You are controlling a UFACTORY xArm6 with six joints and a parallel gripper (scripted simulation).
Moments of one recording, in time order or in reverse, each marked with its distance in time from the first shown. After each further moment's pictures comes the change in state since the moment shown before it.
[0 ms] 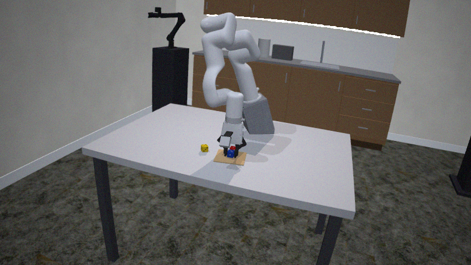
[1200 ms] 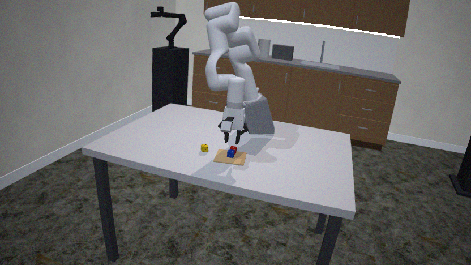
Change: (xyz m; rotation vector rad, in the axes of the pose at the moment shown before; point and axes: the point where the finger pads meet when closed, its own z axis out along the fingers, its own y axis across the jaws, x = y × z) arm 0.001 -0.001 -0.069 0.000 0.008 0.001
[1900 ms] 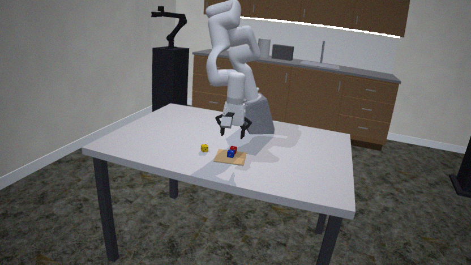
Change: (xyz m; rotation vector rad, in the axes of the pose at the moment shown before) arm -0.001 0.001 -0.020 0.000 -0.009 -0.001
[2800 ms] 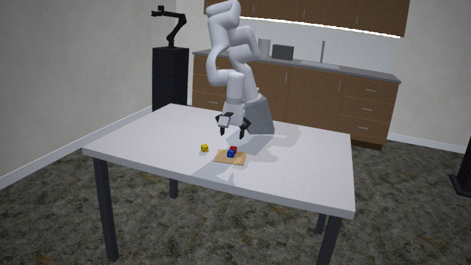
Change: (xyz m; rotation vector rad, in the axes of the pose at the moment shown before) arm 0.000 0.002 0.000 0.002 -0.002 0.093
